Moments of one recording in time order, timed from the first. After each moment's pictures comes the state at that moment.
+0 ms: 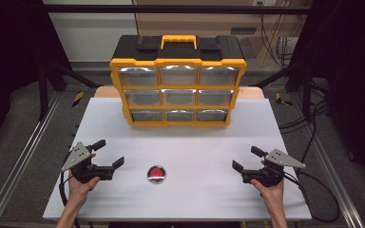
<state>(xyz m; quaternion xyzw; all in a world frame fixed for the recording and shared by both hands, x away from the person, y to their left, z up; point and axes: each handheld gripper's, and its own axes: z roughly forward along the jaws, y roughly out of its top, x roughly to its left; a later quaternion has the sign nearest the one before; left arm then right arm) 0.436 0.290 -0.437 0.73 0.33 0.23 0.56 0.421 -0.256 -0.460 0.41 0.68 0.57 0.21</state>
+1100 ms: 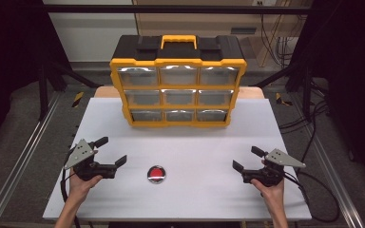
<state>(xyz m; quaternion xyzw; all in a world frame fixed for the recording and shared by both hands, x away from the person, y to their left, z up) 0.439 0.280 -0.421 0.74 0.31 0.24 0.55 0.422 -0.257 -0.460 0.41 0.69 0.57 0.20</state>
